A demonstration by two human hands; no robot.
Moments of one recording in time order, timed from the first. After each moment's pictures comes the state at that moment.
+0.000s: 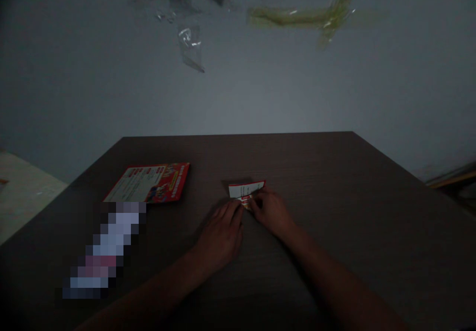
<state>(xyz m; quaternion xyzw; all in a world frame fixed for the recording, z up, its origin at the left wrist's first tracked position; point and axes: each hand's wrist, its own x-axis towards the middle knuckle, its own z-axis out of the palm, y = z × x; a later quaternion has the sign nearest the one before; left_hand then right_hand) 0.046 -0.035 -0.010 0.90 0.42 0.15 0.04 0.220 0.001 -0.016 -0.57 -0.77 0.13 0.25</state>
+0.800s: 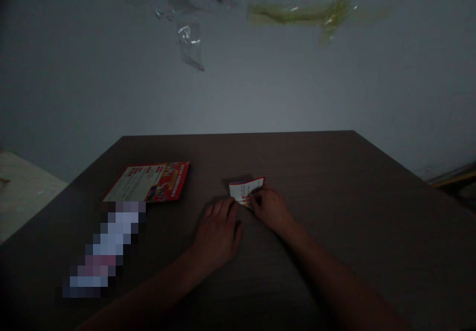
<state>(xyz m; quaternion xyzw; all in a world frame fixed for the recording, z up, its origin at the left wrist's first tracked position) 0.045 -0.038 -0.007 0.86 0.49 0.14 0.03 0.216 0.006 -0.009 -0.61 -0.76 0.14 0.18</state>
